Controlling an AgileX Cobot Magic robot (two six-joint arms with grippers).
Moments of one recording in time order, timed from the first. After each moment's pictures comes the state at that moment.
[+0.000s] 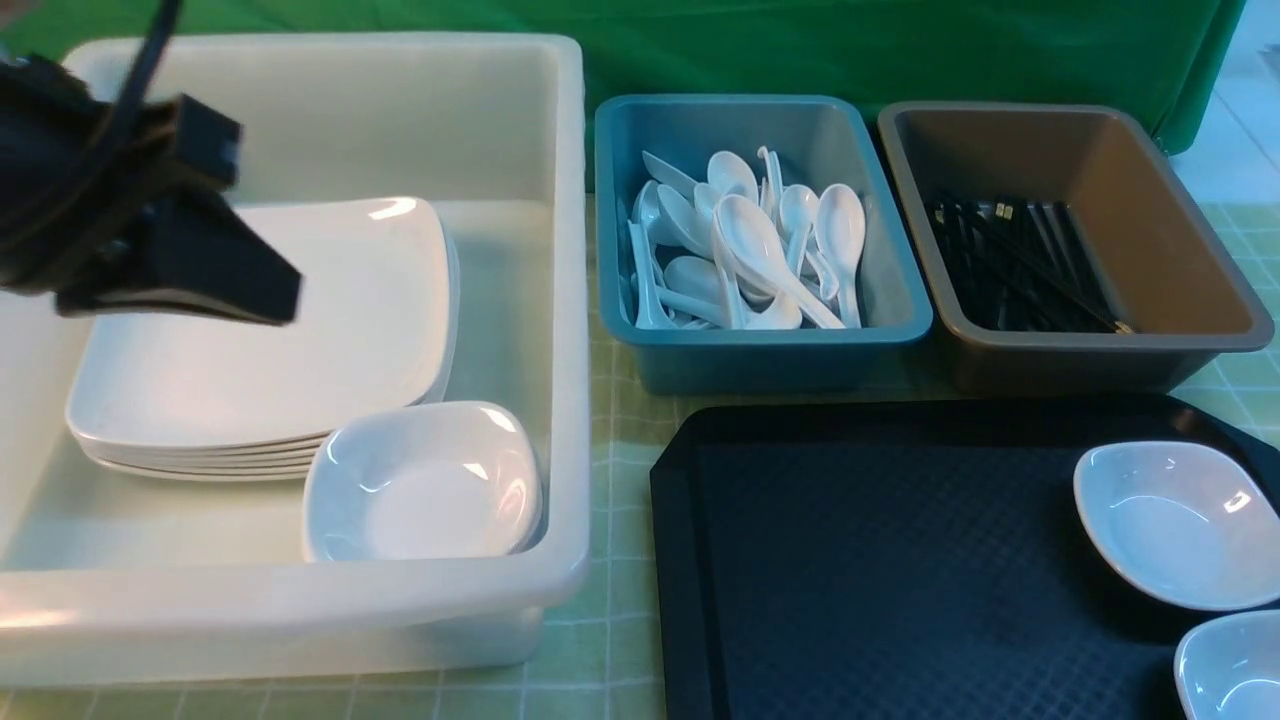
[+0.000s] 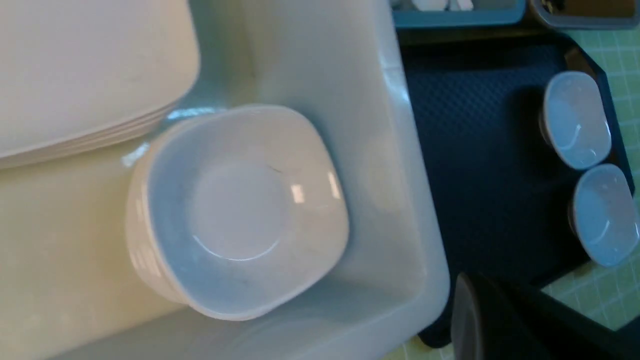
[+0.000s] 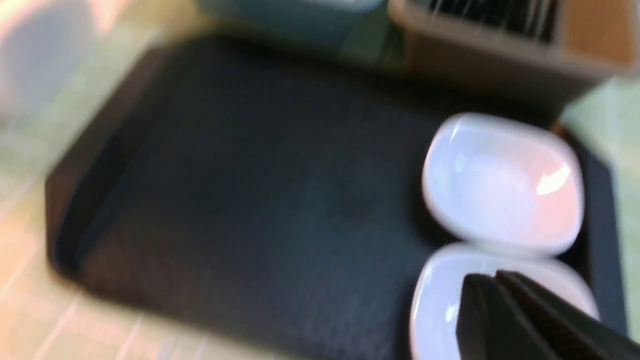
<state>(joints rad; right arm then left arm) 0.20 0.41 -0.65 0.12 1.03 -0.15 -0.04 1.20 -1.28 -0.53 1.21 0.12</state>
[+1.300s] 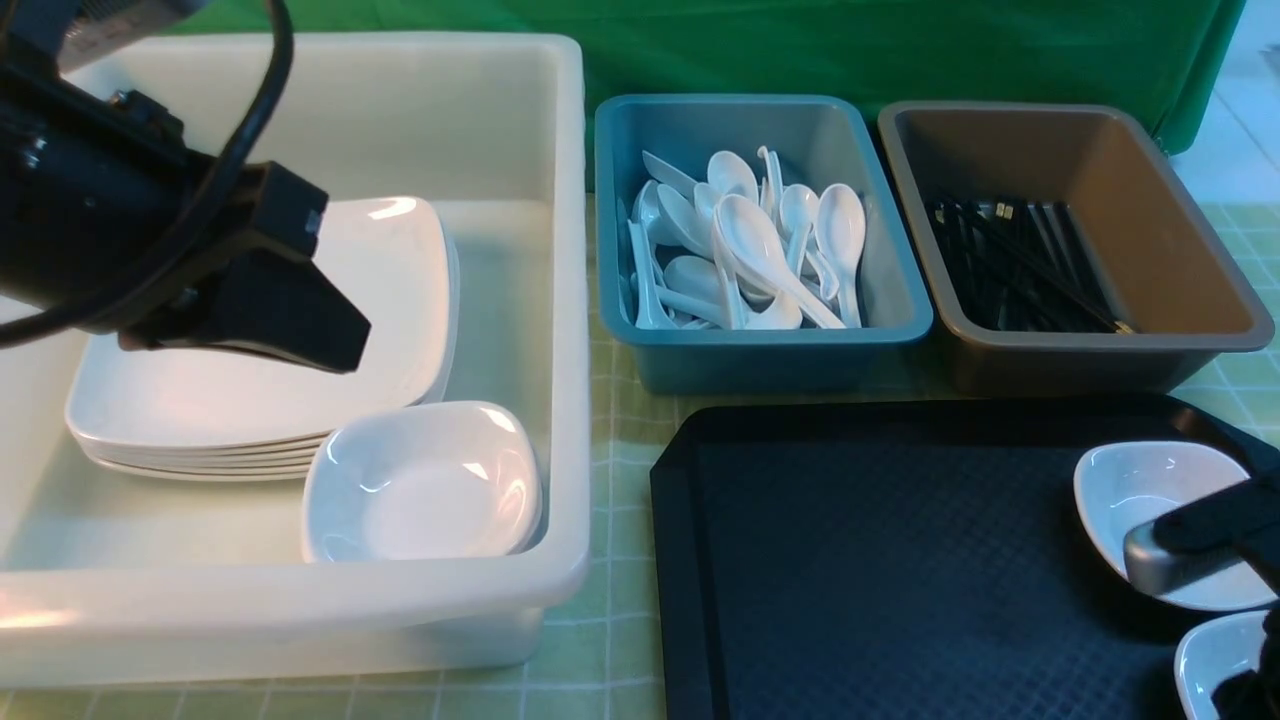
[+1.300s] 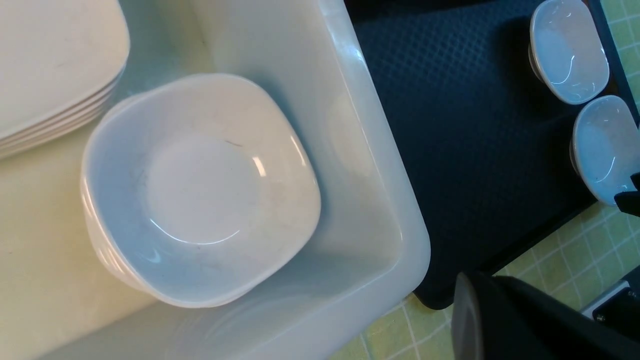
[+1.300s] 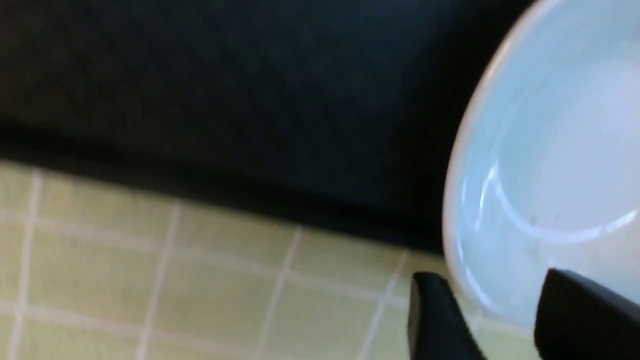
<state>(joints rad) 0.37 1.20 -0.66 -0.15 0.98 0.15 -0.15 1.20 -1.28 -0.48 1.21 0.11</state>
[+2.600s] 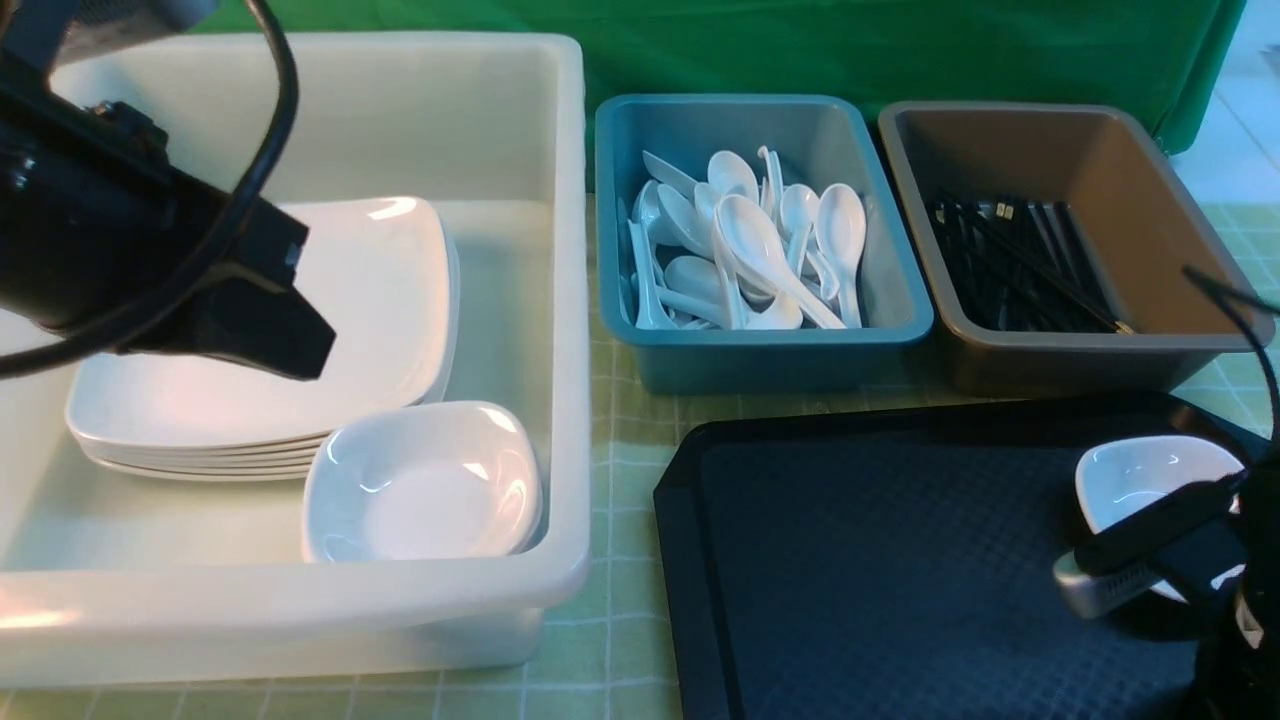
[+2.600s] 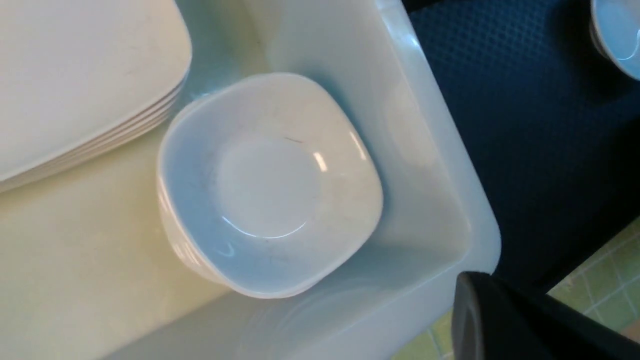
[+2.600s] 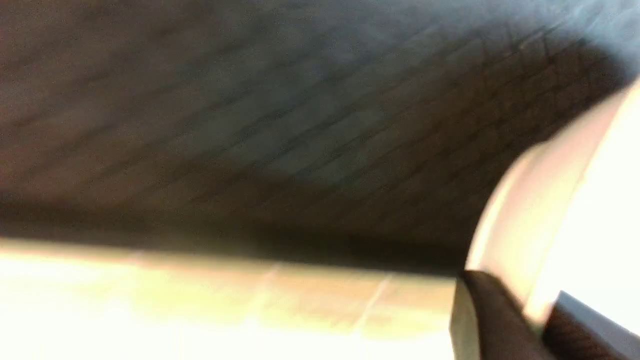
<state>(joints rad) 0.50 1.34 -0.74 -0.22 1.10 0.25 -0.15 1.20 -1.28 -0.38 1.22 0.15</state>
